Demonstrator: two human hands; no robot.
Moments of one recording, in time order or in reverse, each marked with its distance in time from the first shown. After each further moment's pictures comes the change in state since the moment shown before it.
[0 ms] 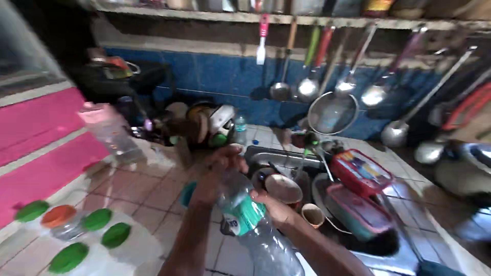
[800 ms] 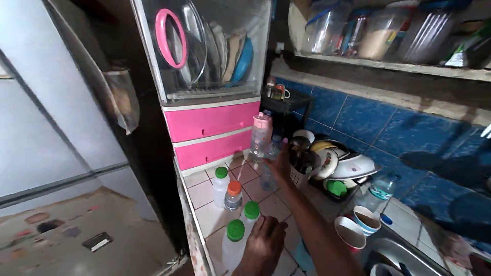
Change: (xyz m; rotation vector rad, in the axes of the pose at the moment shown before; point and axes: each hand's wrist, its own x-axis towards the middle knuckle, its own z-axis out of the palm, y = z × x) left_hand -0.155 0.054 -0.118 1.702 0.567 0.063; right_hand 0.406 0.087 0.156 -1.063 0.284 -0.171
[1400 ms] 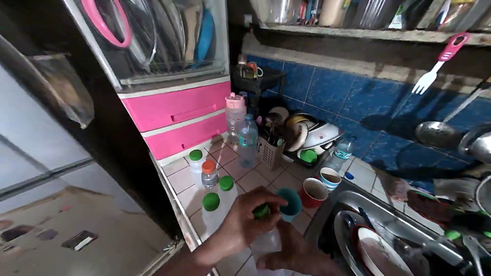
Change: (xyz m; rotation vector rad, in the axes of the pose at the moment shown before) left_hand 0.037 0.044 -0.062 -0.884 -0.316 0.004; right_hand -0.268 0.028 -0.140 0.496 -0.607 -0.233
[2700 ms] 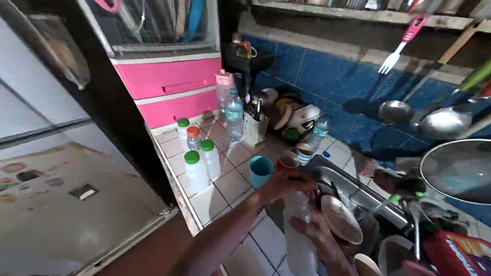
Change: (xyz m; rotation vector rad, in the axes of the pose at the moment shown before) left_hand 0.040 -0.007 0.159 -0.617 -0.206 -0.353; right_hand -0.144 0.016 -0.040 0.262 0.492 0.199
